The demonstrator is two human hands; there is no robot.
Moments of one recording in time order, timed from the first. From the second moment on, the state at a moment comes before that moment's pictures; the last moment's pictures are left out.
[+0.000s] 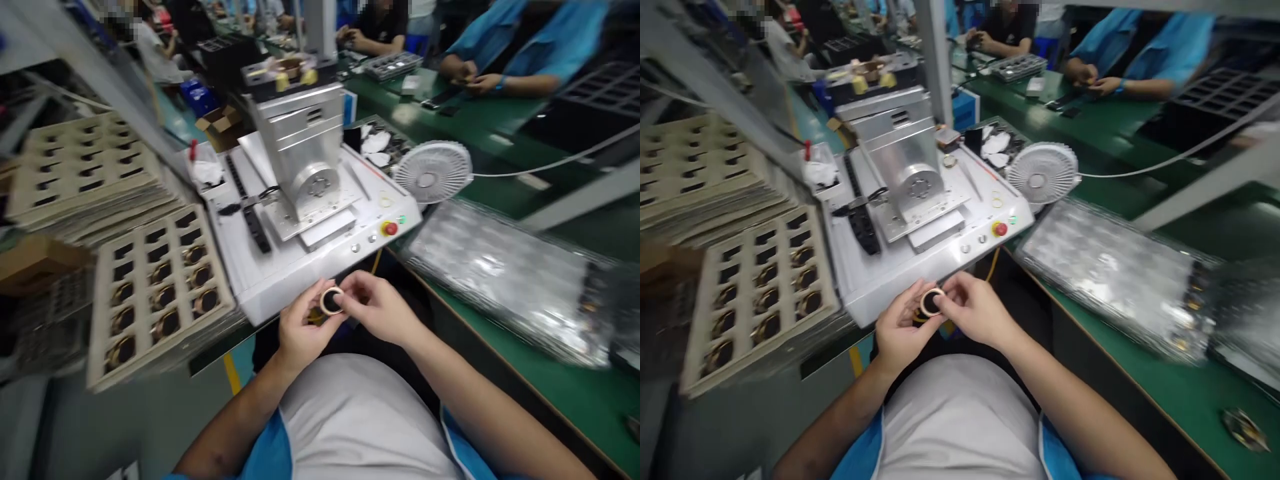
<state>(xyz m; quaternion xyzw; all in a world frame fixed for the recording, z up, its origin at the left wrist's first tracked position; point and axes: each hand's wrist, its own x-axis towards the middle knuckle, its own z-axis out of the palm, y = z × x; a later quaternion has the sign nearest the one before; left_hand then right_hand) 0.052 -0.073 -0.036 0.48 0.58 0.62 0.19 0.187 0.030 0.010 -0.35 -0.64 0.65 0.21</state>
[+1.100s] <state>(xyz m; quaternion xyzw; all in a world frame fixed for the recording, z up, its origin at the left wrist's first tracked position) 0.038 -0.023 -0.143 0.73 0.52 0.29 0.34 0.528 -0.019 -0.128 -0.79 -0.59 -0.06 0.14</state>
